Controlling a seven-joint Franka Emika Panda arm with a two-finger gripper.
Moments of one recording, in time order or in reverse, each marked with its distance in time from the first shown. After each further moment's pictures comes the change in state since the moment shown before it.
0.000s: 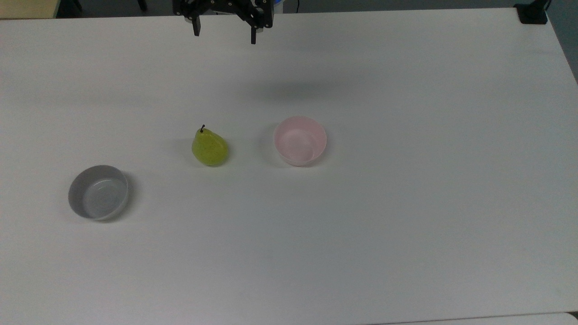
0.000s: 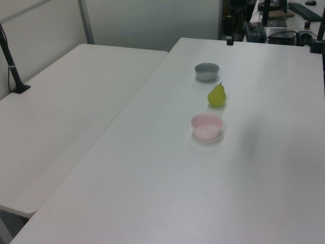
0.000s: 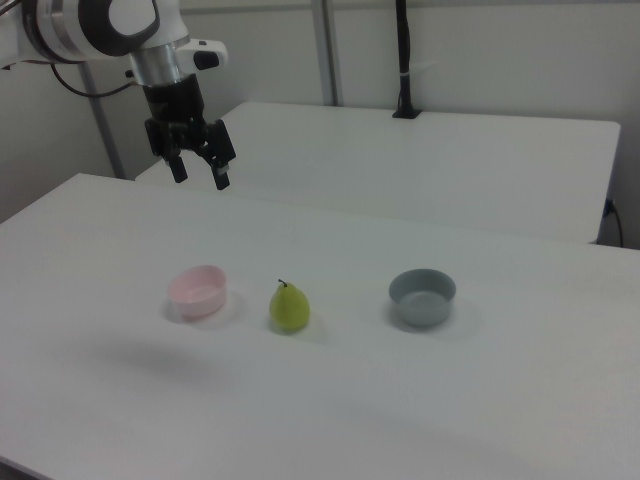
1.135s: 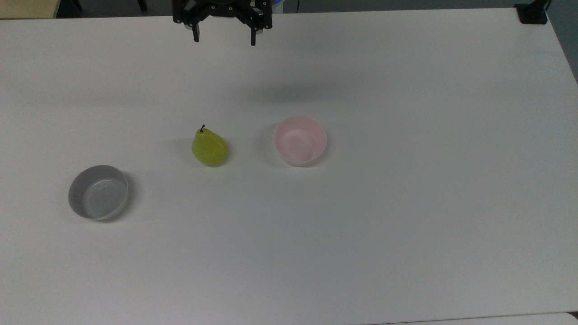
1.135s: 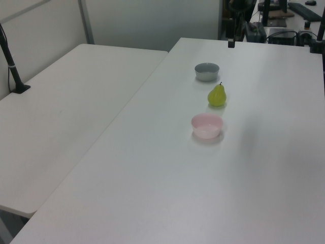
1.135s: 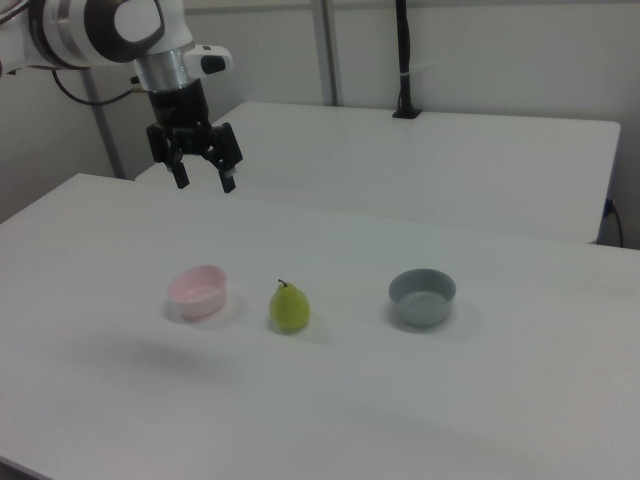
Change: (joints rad) arm -0.006 0.006 0.000 -0.015 0.000 0.020 -0.115
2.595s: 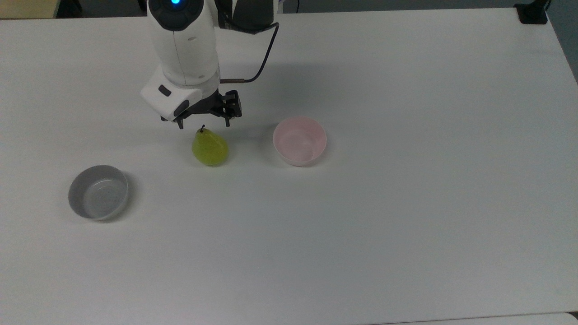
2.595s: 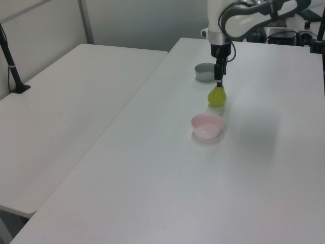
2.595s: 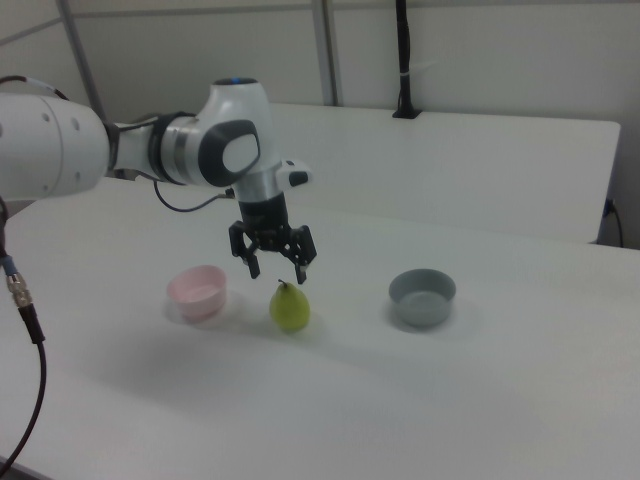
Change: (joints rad) arm -0.104 0.251 -0.001 -0.144 0.000 0.351 -0.164
